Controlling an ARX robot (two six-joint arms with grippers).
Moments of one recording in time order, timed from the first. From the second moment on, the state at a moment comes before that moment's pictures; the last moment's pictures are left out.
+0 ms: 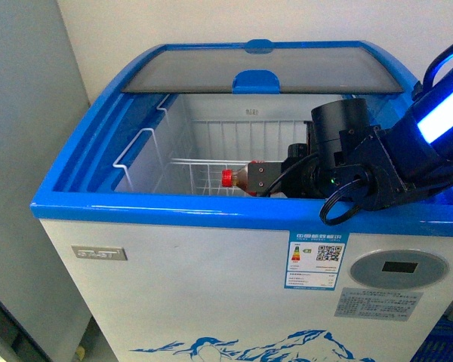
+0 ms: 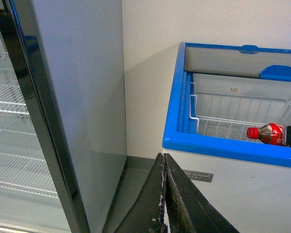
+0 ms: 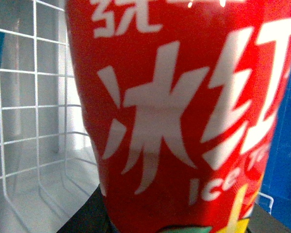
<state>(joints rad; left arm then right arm) 0.00 0.01 0.01 0.00 0.00 -0.01 0.22 2.52 1.56 0.46 0.04 -1.37</state>
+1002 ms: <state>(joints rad) 0.00 0.01 0.01 0.00 0.00 -0.01 0.16 1.71 1.06 0.60 0.24 -0.67</state>
